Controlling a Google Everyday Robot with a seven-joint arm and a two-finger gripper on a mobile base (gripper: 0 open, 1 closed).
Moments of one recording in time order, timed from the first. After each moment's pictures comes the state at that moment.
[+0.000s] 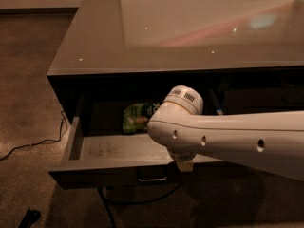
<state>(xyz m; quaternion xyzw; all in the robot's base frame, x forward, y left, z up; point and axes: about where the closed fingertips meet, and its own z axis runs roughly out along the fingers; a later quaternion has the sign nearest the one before) 0.467 -0.112 0.660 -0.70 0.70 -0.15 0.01</state>
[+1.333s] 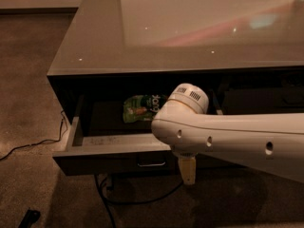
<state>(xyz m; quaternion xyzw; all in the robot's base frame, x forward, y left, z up) 0.472 -0.117 0.668 -0.69 0.71 -0.16 0.02</state>
